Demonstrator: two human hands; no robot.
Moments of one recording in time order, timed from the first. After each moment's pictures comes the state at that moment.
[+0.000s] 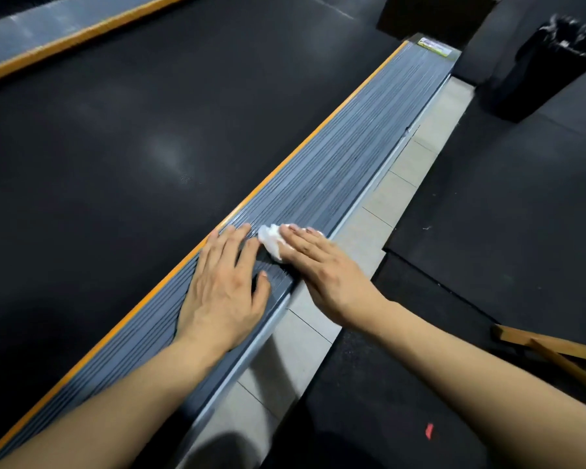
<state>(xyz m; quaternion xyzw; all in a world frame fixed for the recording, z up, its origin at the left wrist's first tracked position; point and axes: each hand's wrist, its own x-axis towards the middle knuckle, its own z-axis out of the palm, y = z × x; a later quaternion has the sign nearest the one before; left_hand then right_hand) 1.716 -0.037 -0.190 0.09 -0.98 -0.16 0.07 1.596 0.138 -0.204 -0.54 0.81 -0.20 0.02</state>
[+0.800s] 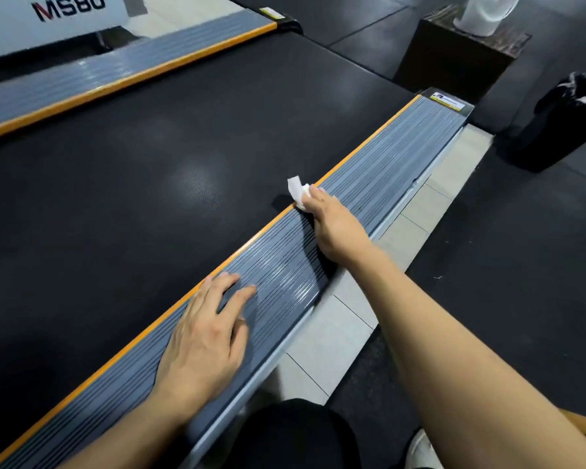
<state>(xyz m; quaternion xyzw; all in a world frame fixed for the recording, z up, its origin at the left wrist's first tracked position) 1.720 -0.037 -0.191 0.16 -0.96 -0.22 0.07 1.448 0.072 -0.190 -0.39 0.90 -0.19 0.04</state>
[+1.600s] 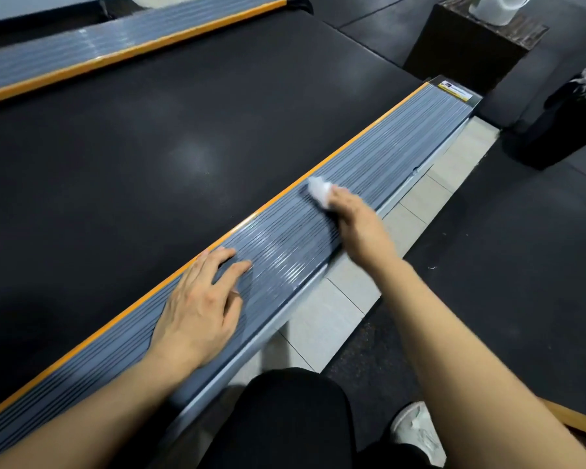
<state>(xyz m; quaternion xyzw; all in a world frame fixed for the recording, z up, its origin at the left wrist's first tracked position) 1.718 -0.038 -0.190 0.15 -0.97 -0.19 0.08 1.466 0.126 -0.184 -0.38 0.88 -0.27 0.03</state>
